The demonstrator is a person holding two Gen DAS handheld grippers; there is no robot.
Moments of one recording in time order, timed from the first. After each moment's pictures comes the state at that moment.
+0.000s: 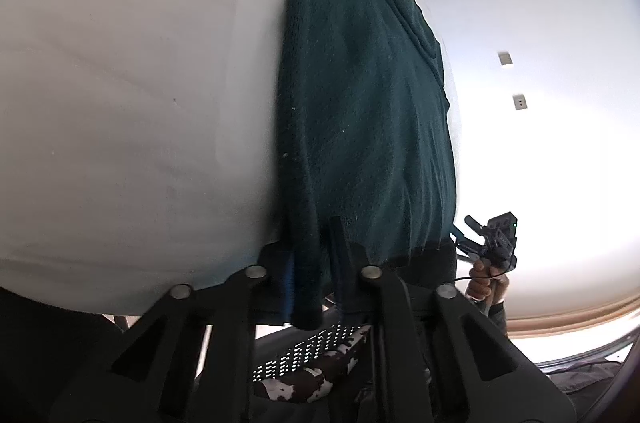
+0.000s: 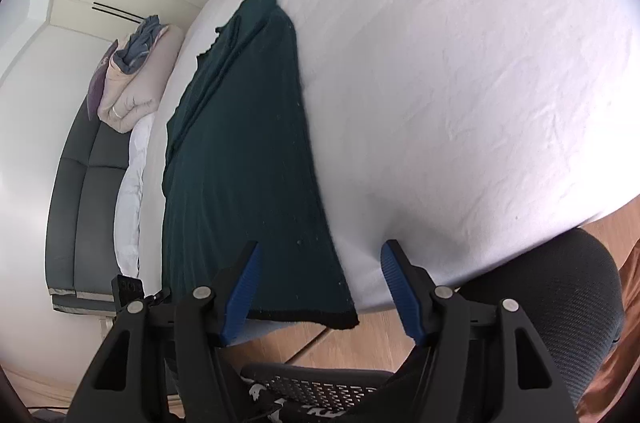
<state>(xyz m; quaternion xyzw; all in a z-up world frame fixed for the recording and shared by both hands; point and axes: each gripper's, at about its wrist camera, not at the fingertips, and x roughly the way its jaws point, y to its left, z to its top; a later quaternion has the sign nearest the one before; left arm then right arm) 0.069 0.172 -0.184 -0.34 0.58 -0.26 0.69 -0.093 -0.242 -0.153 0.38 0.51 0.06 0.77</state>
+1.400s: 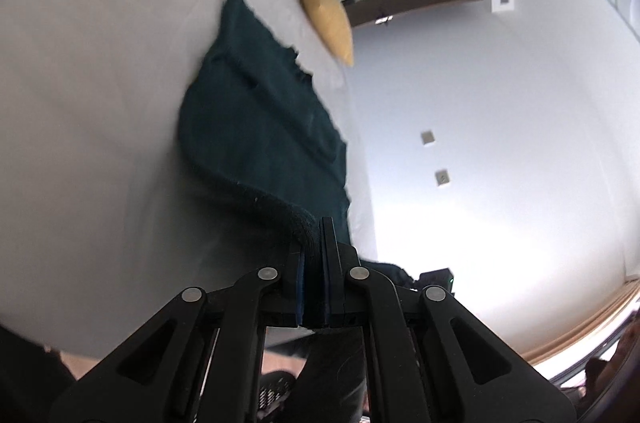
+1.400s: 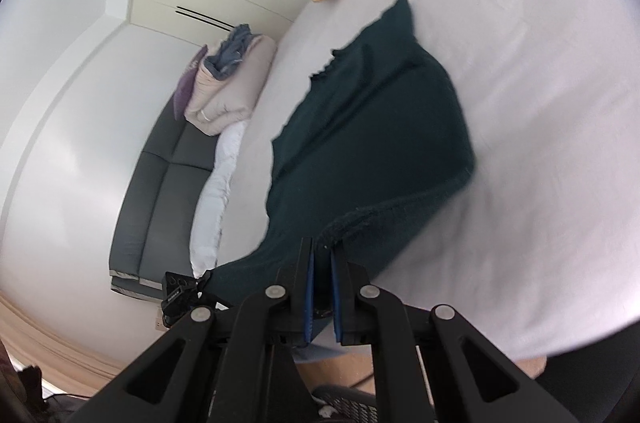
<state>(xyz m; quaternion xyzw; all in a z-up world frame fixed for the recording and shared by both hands) 0.110 0.193 -0.097 -0.46 0.40 -0.30 0.73 -0.040 -0.210 -0.087 0.42 0.41 0.20 0.79</state>
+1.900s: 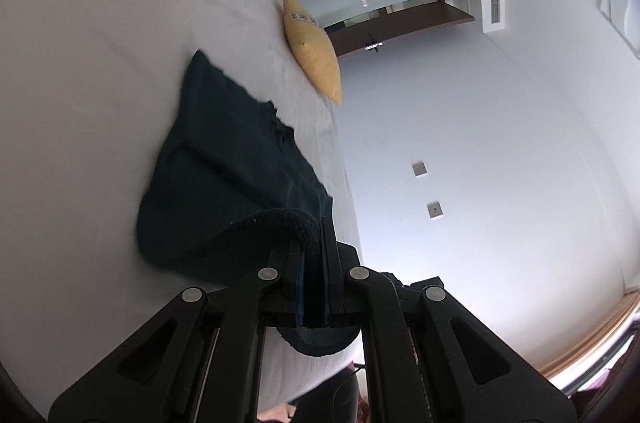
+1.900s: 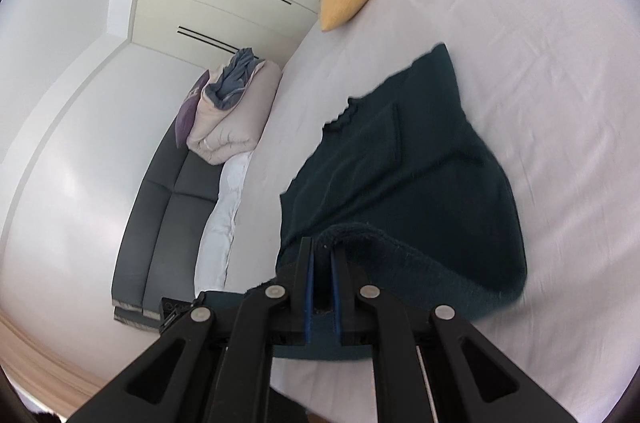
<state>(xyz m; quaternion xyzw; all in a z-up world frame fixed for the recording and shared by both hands) 0.216 0.197 -0.056 -0.47 0.37 -0.30 0.75 0.083 -0.216 -0.066 0.43 0.38 0.18 0.80</state>
